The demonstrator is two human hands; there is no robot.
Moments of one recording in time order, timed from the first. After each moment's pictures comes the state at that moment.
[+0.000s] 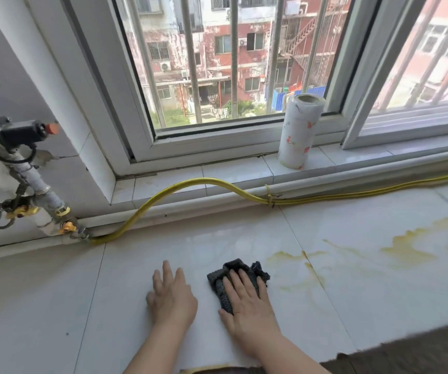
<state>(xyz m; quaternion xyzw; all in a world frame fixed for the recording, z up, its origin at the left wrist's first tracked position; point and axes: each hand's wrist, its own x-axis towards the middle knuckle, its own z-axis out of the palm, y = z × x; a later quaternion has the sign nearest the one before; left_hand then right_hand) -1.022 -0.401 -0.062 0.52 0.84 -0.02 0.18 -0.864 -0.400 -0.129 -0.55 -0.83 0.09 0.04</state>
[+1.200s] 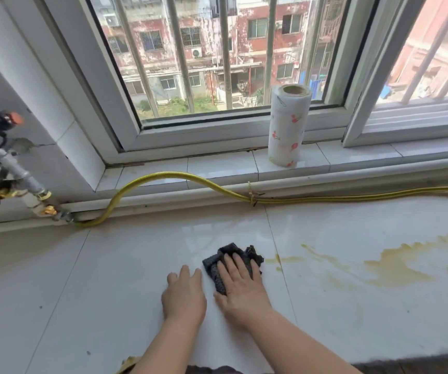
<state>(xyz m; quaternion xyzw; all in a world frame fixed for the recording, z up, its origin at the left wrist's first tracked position) -0.906 -0.391 -0.061 0.53 0.83 -0.08 0.13 -0.786 -0.348 -0.112 -0.45 -0.88 0.14 -0.05</state>
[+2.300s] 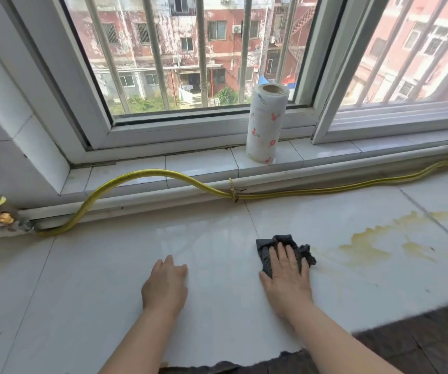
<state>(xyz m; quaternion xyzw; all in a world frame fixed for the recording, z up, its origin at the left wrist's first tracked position) -0.942 -0.375 -0.056 0.58 0.79 -0.02 0.17 -0.708 -0.340 -0.108 -0.69 -0.71 0.09 -0.07</state>
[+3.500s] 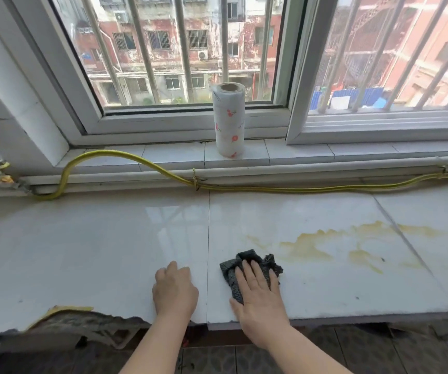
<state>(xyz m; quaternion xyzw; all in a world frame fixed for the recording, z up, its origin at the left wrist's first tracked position) -0.742 -0.415 -0.072 0.47 0.87 0.03 0.13 -0.568 -0.387 -0.136 -0.51 -0.85 0.01 0.07</state>
